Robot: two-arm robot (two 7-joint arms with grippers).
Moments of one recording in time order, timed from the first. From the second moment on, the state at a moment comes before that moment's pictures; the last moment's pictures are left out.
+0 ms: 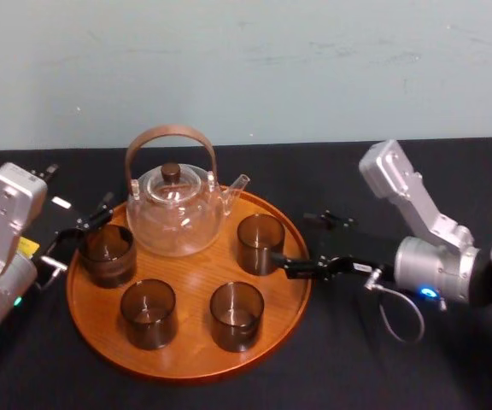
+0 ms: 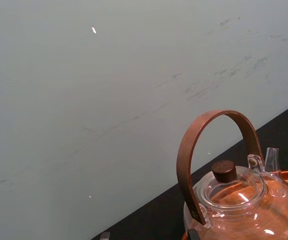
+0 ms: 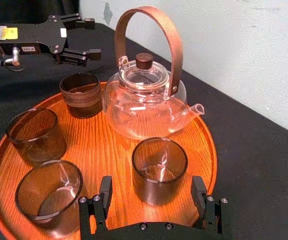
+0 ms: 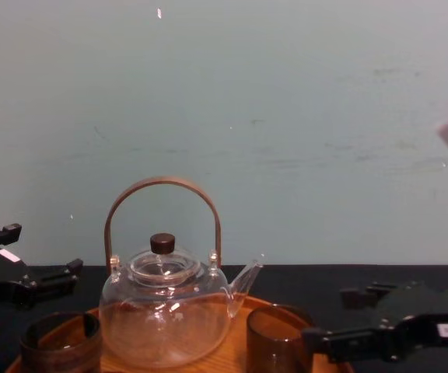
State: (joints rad) left arm -0.20 0.60 0.45 -1.41 -0.25 -0.12 0.03; right arm 0.33 0.52 -0.51 -1.47 0.37 0.26 0.56
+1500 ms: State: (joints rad) left arm -0.20 0.60 0.45 -1.41 -0.25 -0.12 0.03; right arm 0.09 0.44 -0.27 -1.56 0.32 0.10 0.20
